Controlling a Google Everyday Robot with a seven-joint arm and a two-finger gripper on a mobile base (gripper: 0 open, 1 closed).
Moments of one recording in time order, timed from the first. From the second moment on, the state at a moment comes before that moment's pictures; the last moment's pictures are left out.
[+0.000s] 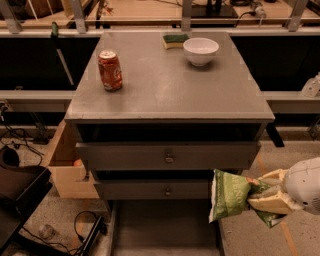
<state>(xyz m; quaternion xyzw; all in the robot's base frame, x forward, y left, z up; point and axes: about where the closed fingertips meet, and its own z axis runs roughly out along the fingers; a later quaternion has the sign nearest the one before) 0.368 -0.220 0.782 -0.48 0.81 0.18 0.28</state>
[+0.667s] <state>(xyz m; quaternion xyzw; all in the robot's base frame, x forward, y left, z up) 0.378 -0.205 0.771 -0.47 0.81 0.18 0.28</state>
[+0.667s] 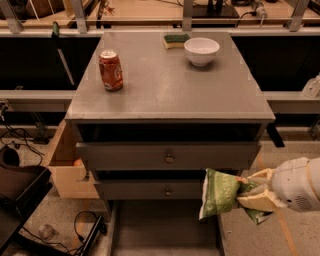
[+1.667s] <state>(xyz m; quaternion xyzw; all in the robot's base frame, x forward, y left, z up) 0.404 -0.138 0.508 -0.41 0.84 0.27 0.22</state>
